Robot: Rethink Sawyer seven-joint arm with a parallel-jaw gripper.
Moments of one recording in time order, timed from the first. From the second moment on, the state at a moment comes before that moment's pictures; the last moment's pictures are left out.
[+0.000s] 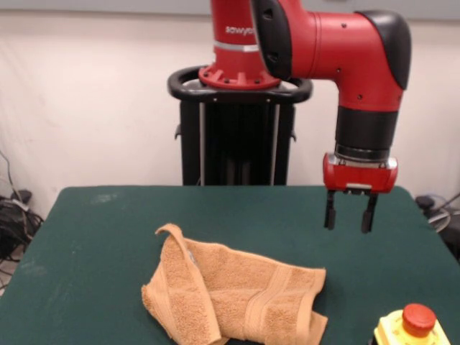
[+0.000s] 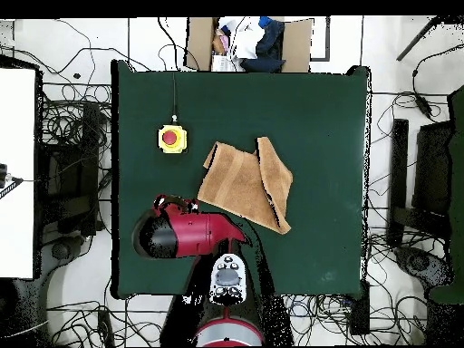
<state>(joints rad) -1.03 -0.18 0.82 2.06 -0.30 0.31 1.77</state>
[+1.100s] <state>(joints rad) -0.42 -1.01 0.43 2.18 -0.32 0.54 2.04</state>
